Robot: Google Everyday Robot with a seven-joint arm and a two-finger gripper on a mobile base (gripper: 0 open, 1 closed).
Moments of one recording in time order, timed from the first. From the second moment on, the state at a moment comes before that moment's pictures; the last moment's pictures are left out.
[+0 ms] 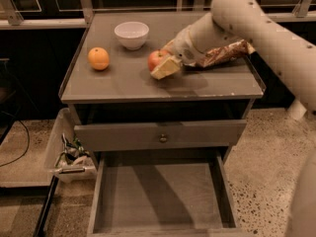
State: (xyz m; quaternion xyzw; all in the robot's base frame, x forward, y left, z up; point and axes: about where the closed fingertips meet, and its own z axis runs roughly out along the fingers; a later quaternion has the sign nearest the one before) arm 0.696 -0.033 0.864 -0.57 0.72 0.17 0.36
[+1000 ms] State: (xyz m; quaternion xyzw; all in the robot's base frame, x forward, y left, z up) arm 0.515 -0.112 0.872 -0.59 0.67 0.15 0.41
